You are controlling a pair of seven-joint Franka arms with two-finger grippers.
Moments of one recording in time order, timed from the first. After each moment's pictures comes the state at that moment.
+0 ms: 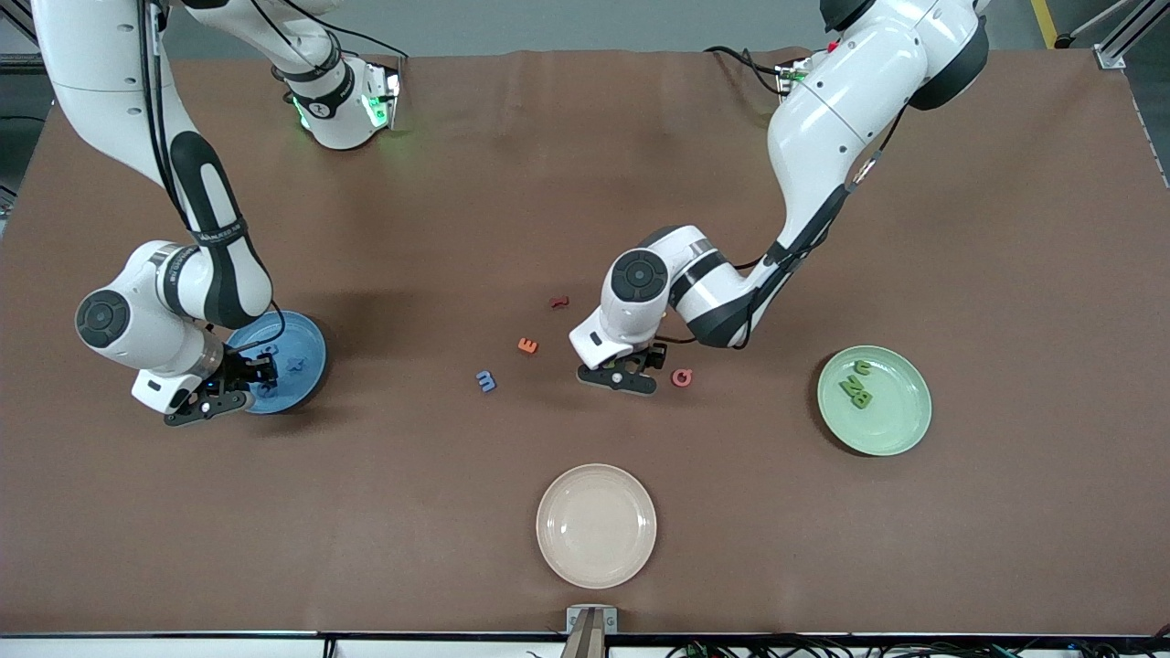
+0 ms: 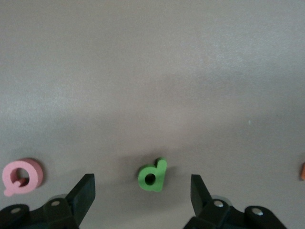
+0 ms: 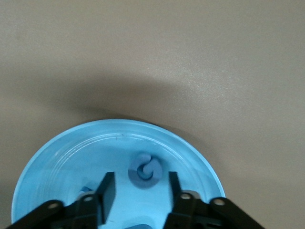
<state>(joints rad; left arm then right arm) -0.34 0.88 -0.47 -1.47 0.44 2.30 -0.70 0.18 0.51 -0.29 -2.01 0.21 2.48 -0.54</state>
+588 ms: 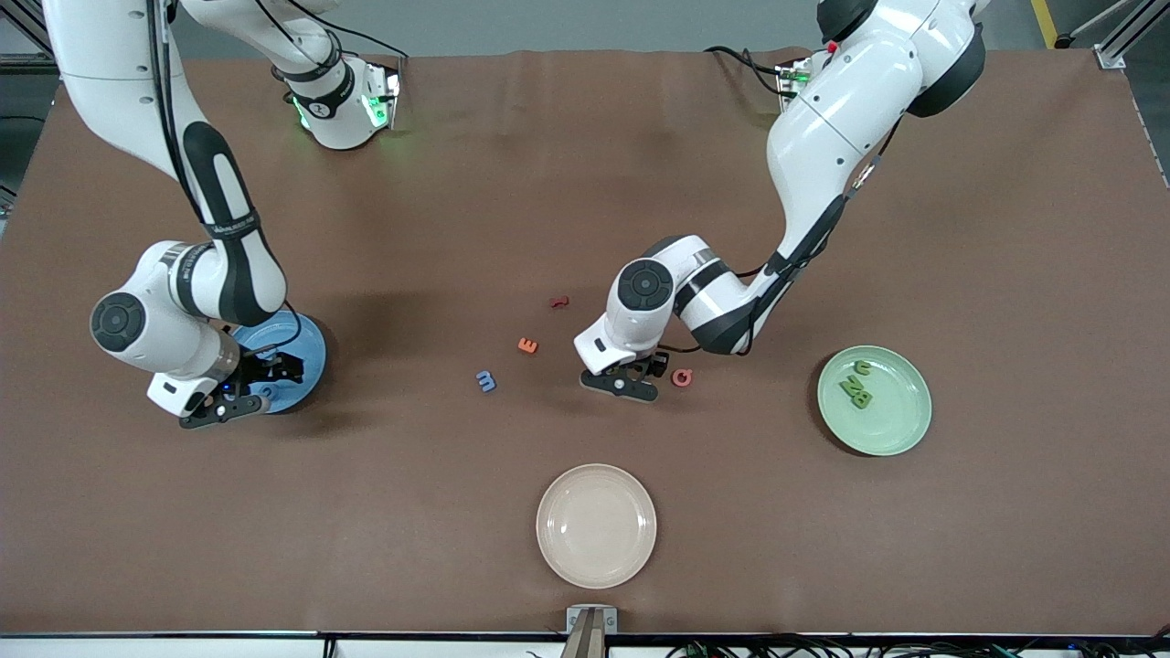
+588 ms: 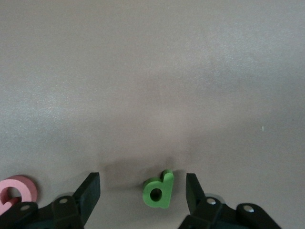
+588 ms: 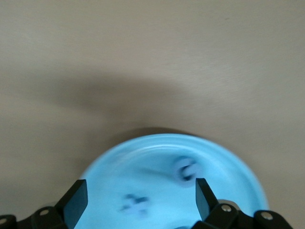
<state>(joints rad) -0.34 0.91 -0.45 -1.47 0.45 2.34 -0.68 0.25 0.48 -0.28 -1.98 0.21 2.39 -0.36</state>
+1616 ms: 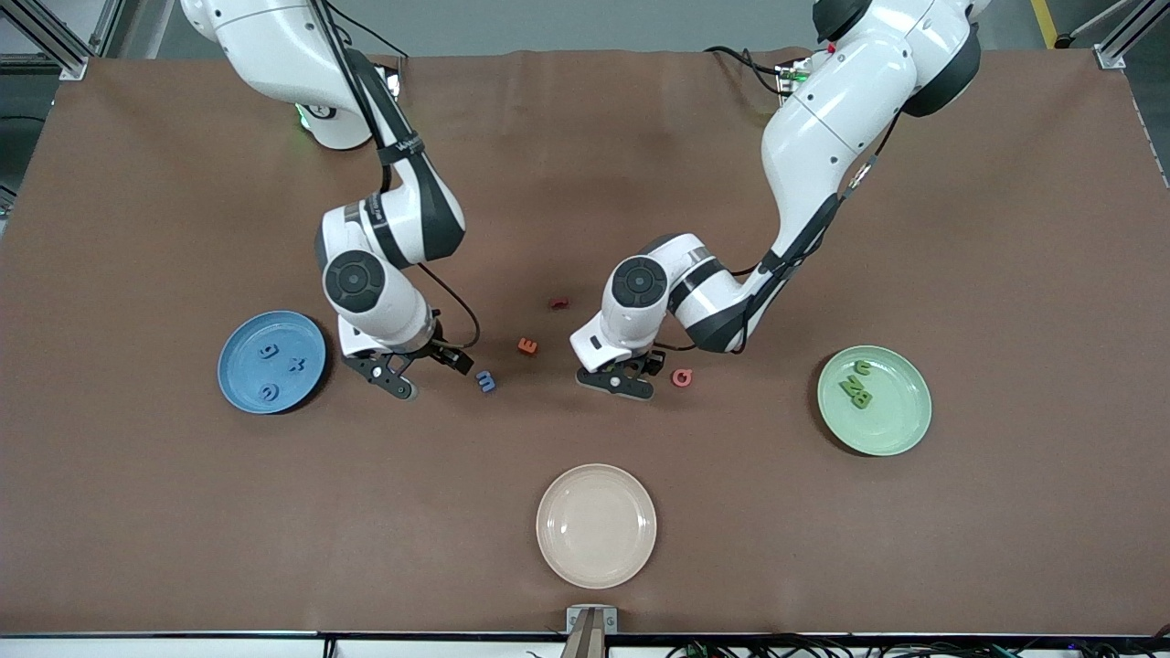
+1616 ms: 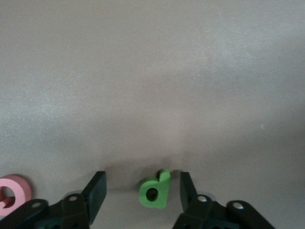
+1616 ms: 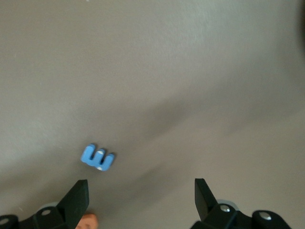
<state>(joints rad) -0.36 0.91 -0.44 -1.46 0.45 2.34 -0.69 0.69 0.50 -0.26 -1.84 0.23 2.27 0.97</state>
